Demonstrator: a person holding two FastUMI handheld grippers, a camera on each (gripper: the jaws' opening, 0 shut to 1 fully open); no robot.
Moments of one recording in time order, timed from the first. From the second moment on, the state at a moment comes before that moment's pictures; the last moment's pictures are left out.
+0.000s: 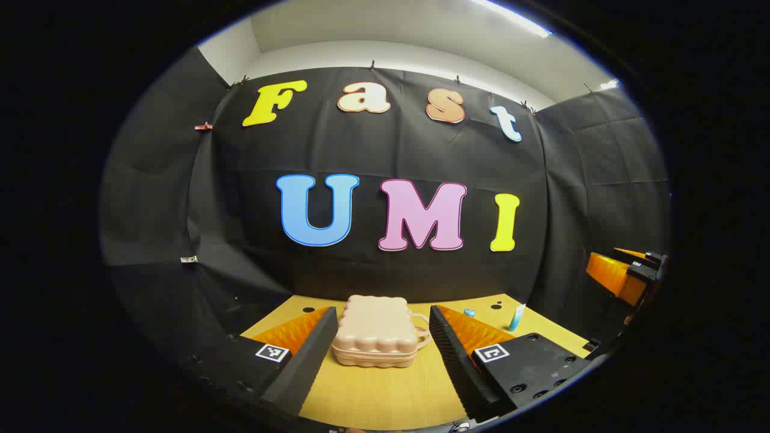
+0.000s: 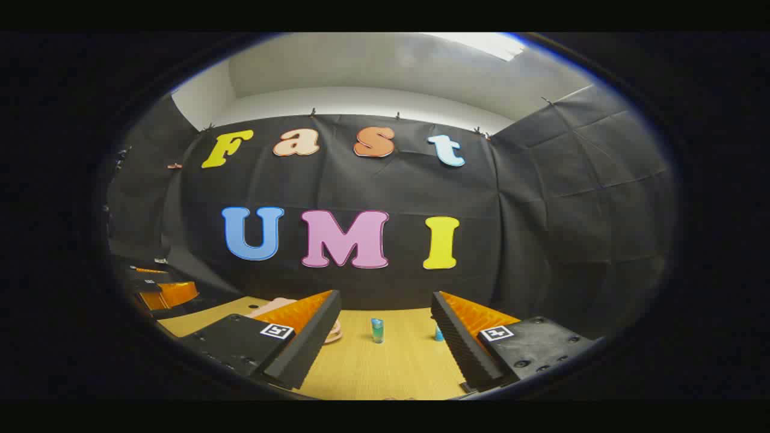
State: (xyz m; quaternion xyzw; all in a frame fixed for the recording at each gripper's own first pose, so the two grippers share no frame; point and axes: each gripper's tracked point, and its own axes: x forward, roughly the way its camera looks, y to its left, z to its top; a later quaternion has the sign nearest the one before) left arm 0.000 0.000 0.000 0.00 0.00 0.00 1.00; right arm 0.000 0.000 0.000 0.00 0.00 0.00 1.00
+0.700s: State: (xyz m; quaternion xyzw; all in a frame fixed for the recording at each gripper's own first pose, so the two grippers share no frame) left arm 0.013 -0.023 0.000 0.03 -0.01 0.00 1.00; right arm 0.016 -0.010 -0.012 0.00 0.02 0.00 1.00
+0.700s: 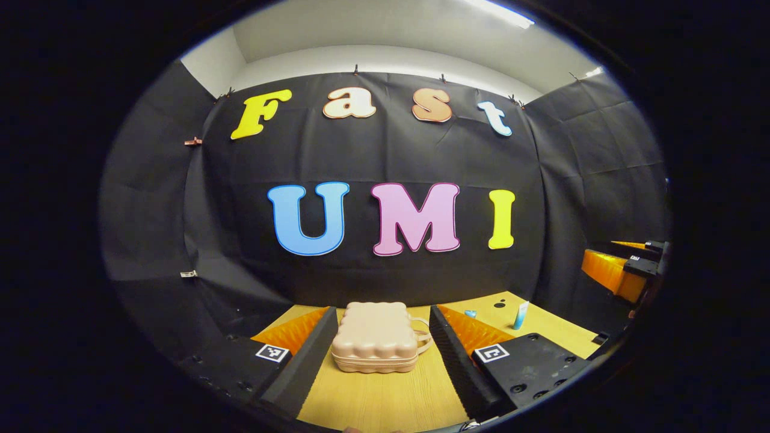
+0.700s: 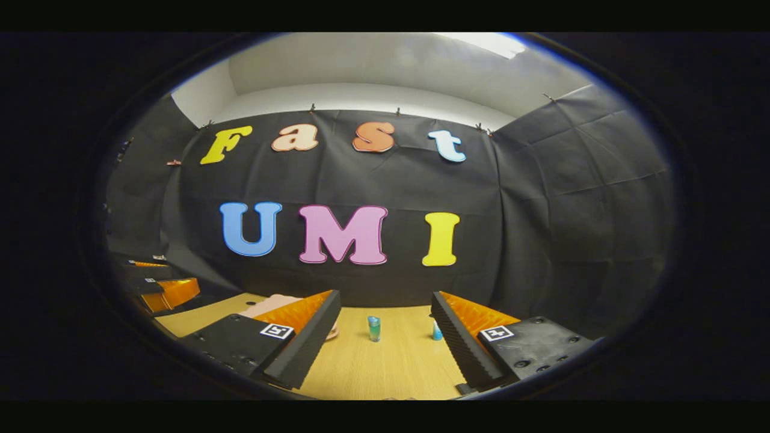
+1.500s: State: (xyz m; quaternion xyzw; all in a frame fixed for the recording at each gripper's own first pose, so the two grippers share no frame) left arm 0.158 -0.077 -0.040 0.02 0.07 -0.05 1.00; right arm 0.100 -0.051 -0.036 -0.02 0.05 0.00 1.00
